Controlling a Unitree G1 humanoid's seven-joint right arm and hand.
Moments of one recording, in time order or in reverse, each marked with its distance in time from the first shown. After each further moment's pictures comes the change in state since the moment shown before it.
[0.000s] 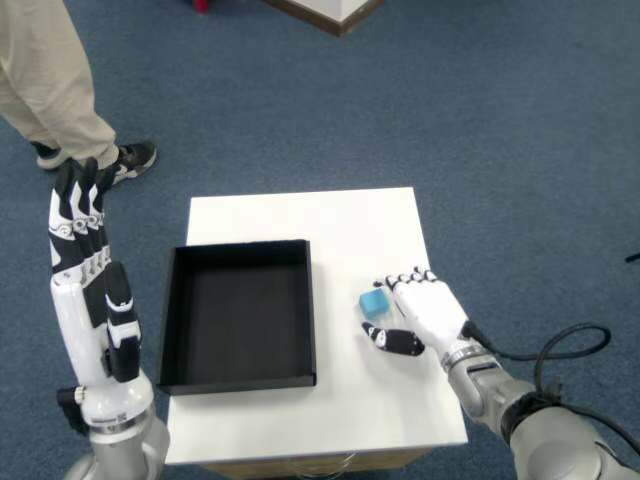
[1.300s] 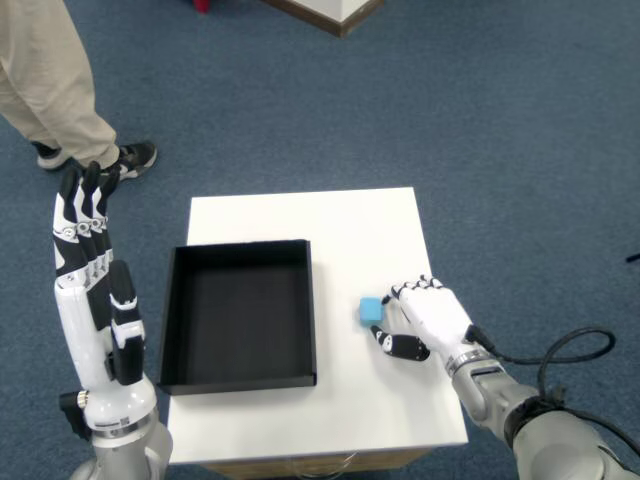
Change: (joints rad) arm 0.015 -0.007 -0.005 0.000 0.012 0.012 0.031
